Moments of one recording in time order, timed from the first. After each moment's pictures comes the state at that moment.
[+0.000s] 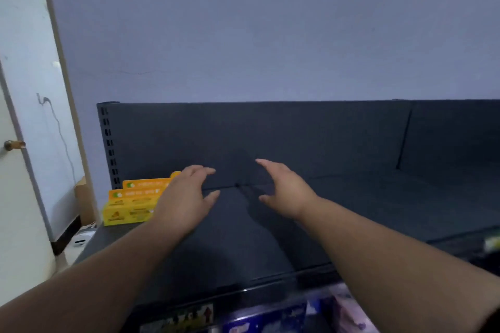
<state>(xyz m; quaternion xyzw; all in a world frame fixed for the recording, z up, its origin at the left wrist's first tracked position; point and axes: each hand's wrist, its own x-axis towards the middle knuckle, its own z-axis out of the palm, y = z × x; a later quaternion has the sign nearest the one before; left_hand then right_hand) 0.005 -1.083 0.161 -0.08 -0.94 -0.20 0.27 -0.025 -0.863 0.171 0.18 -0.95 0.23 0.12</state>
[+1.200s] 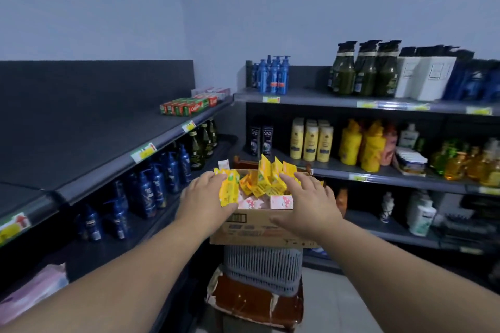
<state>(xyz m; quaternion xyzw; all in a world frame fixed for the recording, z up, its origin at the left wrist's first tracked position) 0.201 -0.302 0.080 -0.54 -0.81 -0.22 0.06 0.397 -0.198 0.079 -0.46 -0.88 0.04 0.14</state>
